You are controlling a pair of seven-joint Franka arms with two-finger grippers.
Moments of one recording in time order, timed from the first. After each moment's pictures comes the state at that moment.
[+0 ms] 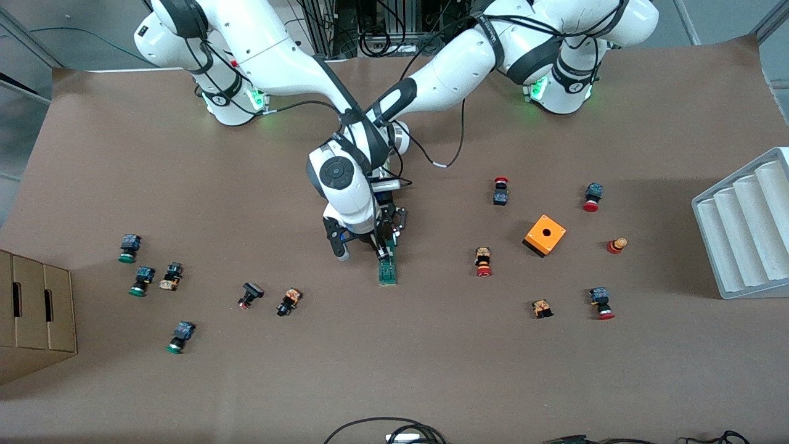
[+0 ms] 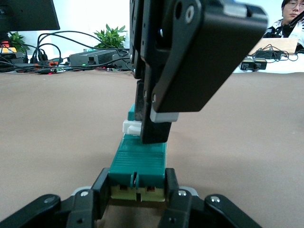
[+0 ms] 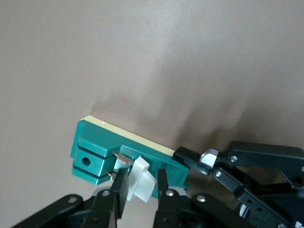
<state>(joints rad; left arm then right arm) -0.91 1.07 -0.31 -1.52 1.86 1.78 -2.49 0.94 0.65 -0.24 -1.79 0.35 2.64 1.69</state>
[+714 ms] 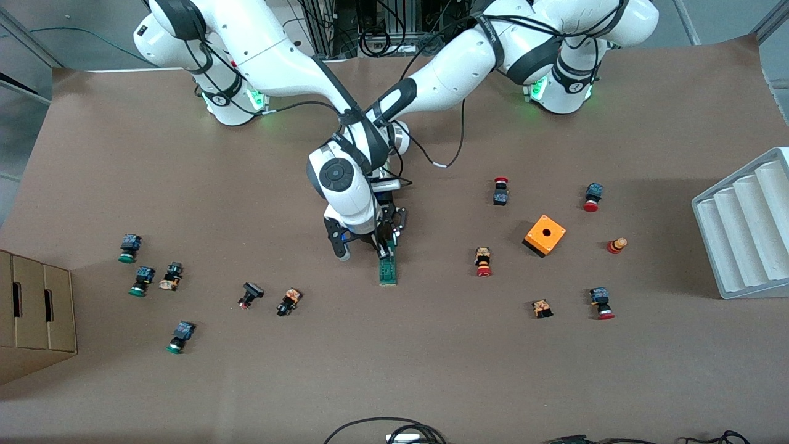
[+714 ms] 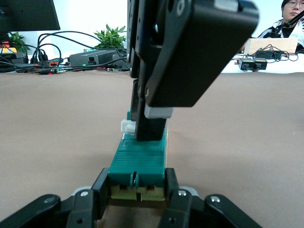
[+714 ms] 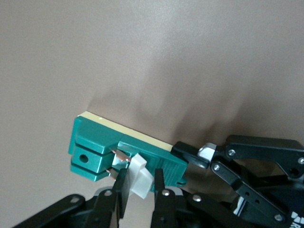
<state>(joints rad) -0.91 1.07 -0.31 -1.52 1.86 1.78 -2.49 0.90 0.65 -0.20 -1.77 0.35 2.61 1.69</state>
